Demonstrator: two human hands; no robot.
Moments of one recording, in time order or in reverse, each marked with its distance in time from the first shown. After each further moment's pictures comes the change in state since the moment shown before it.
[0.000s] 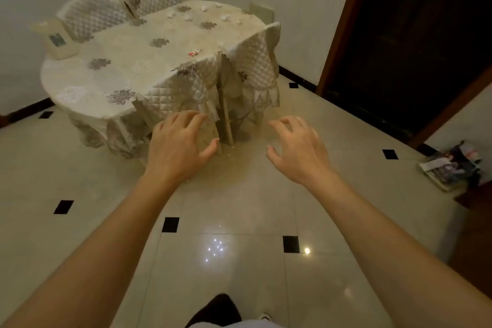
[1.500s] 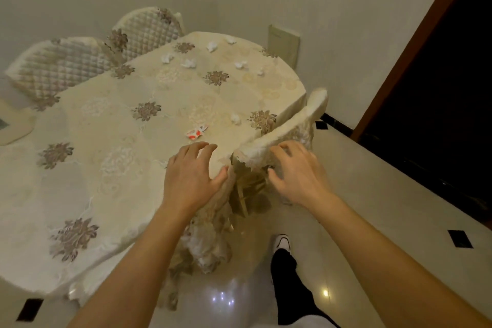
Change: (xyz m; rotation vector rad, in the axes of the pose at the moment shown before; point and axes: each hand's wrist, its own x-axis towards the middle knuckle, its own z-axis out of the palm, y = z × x) left_hand 0.525 -0.177 0.237 -0.075 -0.100 -0.157; right_hand 0.580 0.123 0.197 0.011 -0.131 0.001
